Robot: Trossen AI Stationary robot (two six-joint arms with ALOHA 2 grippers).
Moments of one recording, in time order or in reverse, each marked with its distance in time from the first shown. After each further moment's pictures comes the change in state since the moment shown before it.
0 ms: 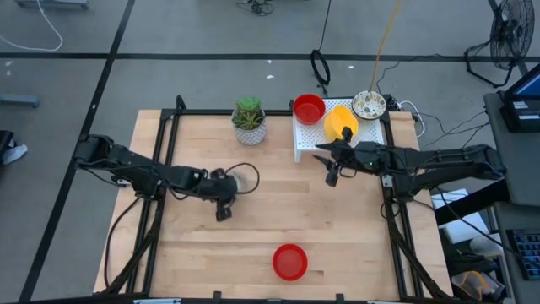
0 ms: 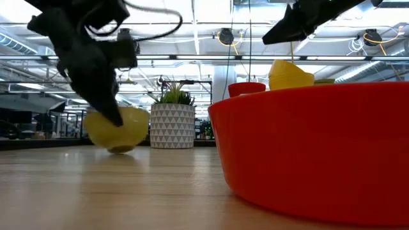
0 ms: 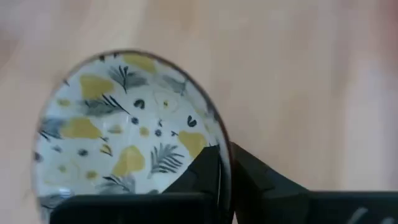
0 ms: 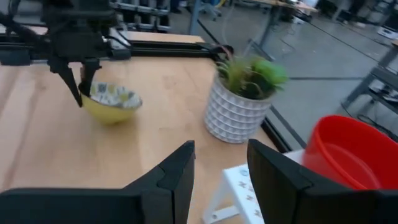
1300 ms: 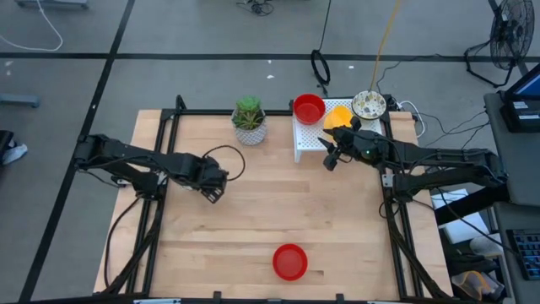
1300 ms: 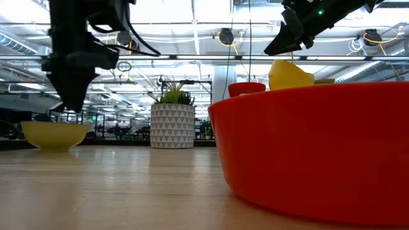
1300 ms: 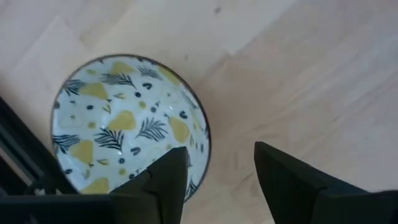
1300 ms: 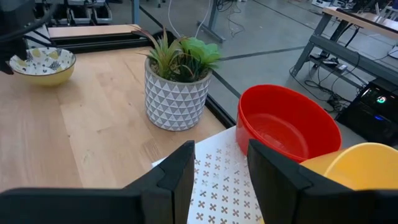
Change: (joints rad) left arm 0.087 -0.003 0.241 -0.834 -0.049 -0.582; right arm -0.154 0.000 -0.001 -0.026 0.079 0.065
